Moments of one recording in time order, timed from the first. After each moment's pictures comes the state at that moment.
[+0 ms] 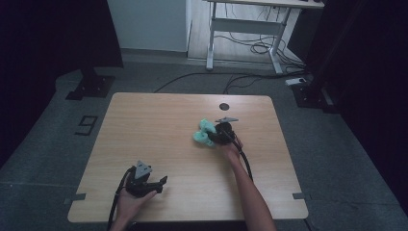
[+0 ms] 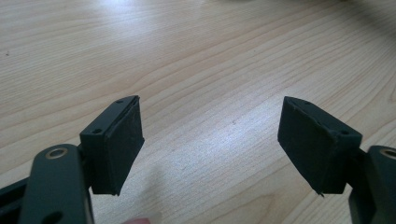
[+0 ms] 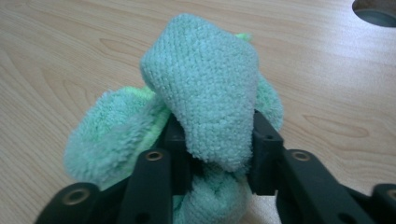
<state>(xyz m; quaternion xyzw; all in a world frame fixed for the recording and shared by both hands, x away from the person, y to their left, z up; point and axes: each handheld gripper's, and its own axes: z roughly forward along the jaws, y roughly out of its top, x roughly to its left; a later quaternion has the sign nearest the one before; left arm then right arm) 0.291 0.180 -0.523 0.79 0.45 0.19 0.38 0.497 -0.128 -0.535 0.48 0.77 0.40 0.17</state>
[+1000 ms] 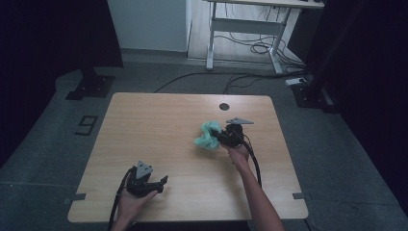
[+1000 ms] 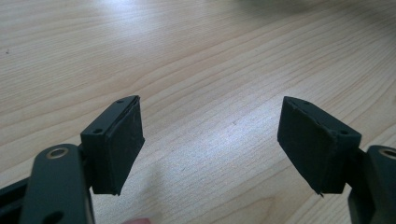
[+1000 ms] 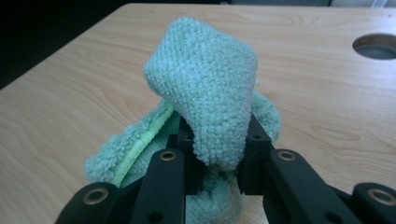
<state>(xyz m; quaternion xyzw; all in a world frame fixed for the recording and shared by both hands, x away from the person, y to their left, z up) 0.292 0.178 -0.524 0.78 0.45 0.19 0.38 0.461 -0.156 -0.498 0.45 0.73 0.49 0.13</state>
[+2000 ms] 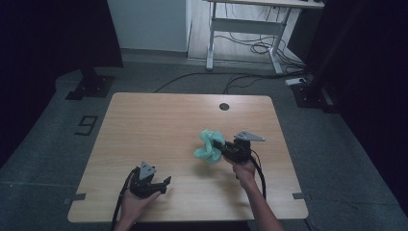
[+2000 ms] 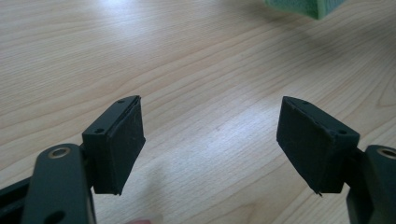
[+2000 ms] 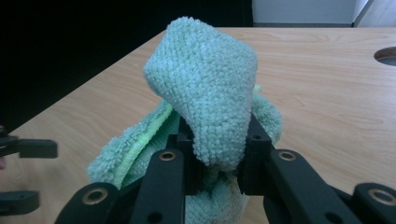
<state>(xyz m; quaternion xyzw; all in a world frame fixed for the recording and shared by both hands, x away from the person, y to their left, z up) 0.289 0.167 -0.523 0.79 0.44 0.19 0.39 0.390 -0.170 -0.485 0.42 0.71 0.55 0.12</state>
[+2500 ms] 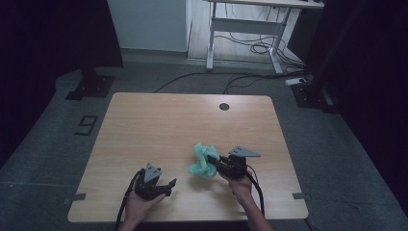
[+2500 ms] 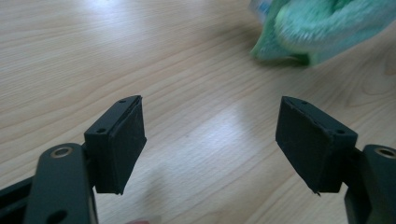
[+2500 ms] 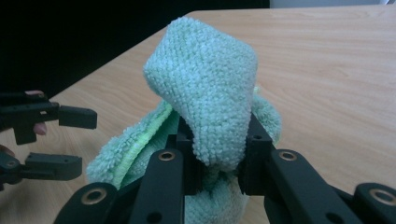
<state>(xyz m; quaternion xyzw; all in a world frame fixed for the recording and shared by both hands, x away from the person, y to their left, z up) 0.283 0.152 -0.522 0.79 0.43 0.18 0.40 0.346 -0.155 -0.503 0.40 0.73 0.55 0.11</state>
